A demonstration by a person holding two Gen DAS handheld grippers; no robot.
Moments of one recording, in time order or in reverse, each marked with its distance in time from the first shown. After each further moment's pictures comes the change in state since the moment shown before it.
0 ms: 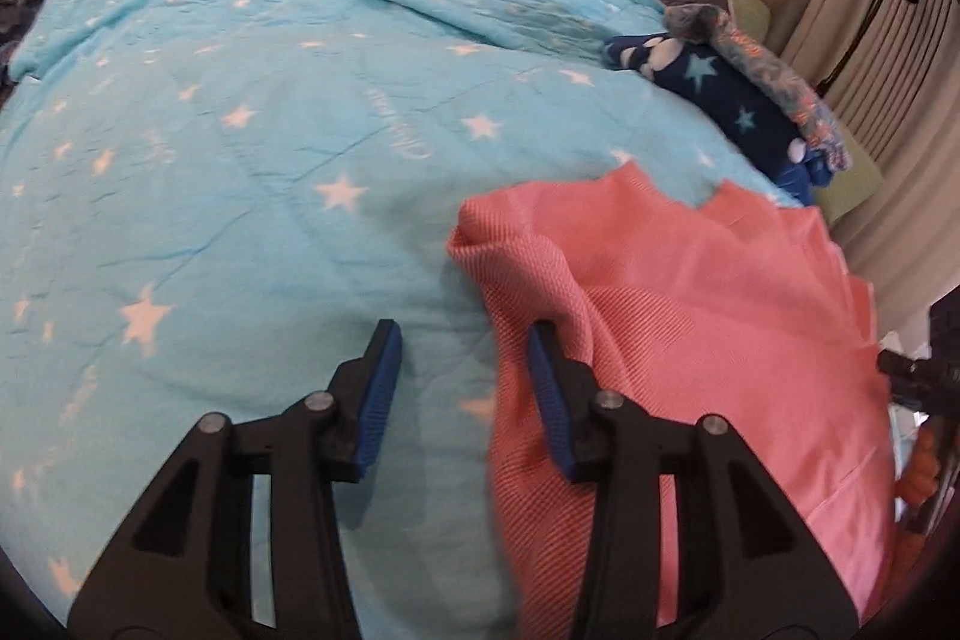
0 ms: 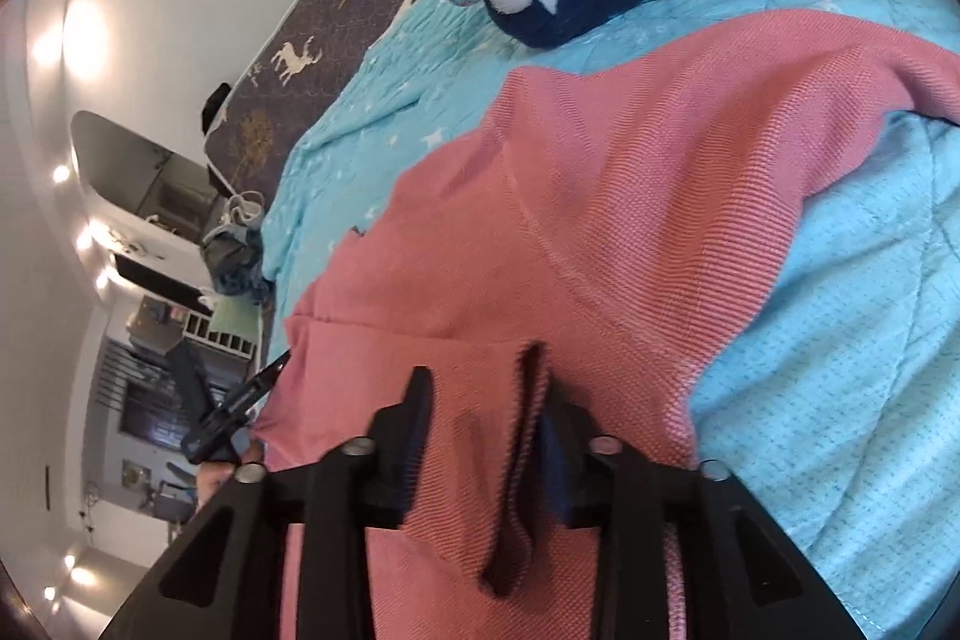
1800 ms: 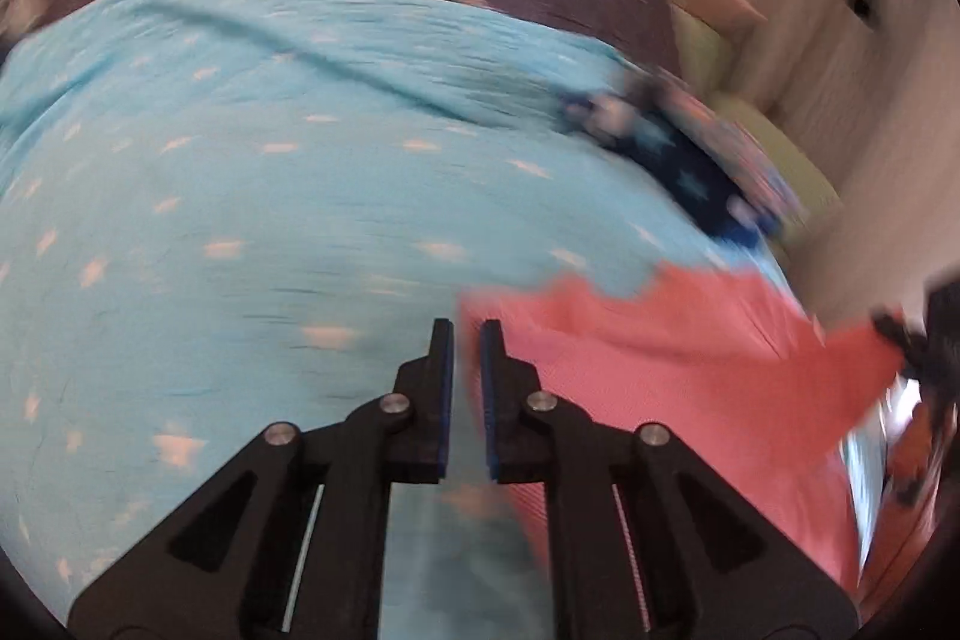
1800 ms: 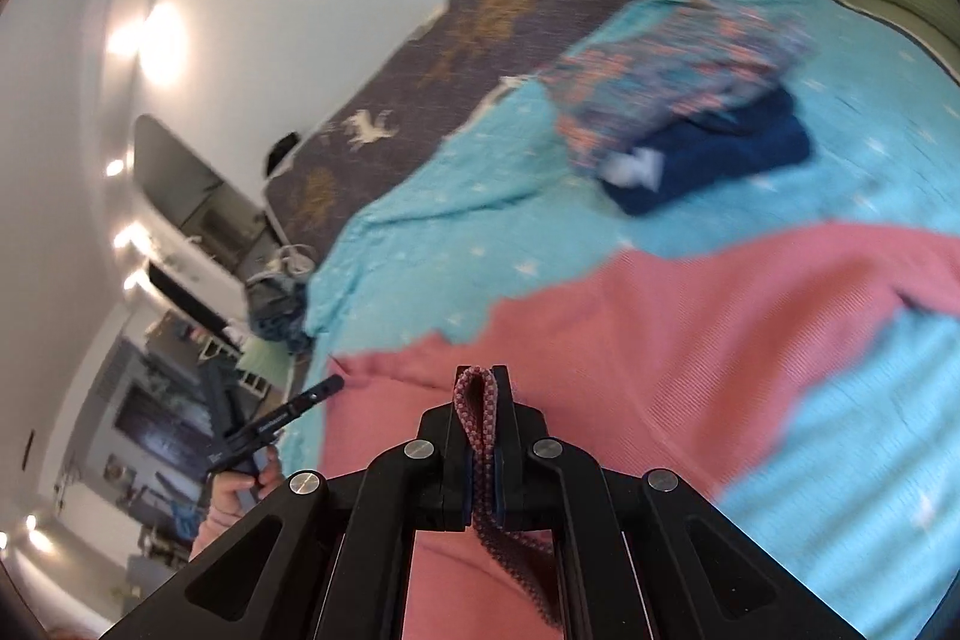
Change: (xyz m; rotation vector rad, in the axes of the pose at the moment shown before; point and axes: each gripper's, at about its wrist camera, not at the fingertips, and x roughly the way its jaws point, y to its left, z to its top) left arm -0.026 0.028 0.060 -0.021 -0.088 -0.040; right arm -0.061 0.054 0.024 -0.160 -0.230 0.068
